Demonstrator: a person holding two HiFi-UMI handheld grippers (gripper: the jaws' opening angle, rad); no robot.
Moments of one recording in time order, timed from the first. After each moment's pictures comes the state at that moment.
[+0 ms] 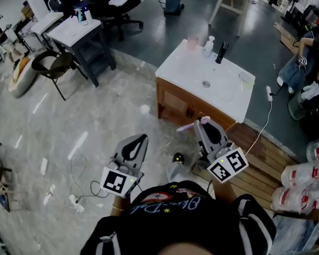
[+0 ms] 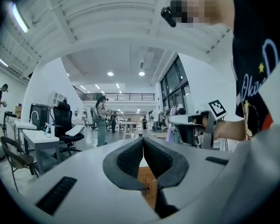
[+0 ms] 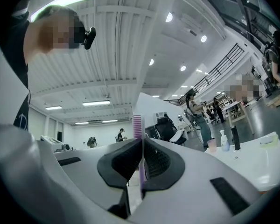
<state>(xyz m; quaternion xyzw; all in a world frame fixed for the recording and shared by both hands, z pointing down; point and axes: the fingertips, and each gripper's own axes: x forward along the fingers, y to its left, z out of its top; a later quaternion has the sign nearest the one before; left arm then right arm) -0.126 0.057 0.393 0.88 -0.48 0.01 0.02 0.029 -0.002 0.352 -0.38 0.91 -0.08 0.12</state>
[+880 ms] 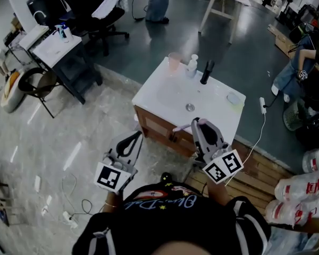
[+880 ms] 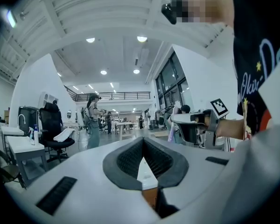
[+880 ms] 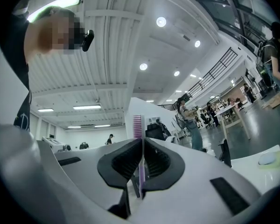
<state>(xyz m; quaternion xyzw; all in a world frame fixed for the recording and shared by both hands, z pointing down) -0.043 -0.130 0.383 0.89 -0.46 0.03 -0.01 0.124 -0.173 0.347 -0.40 0.90 -0.08 0.15</state>
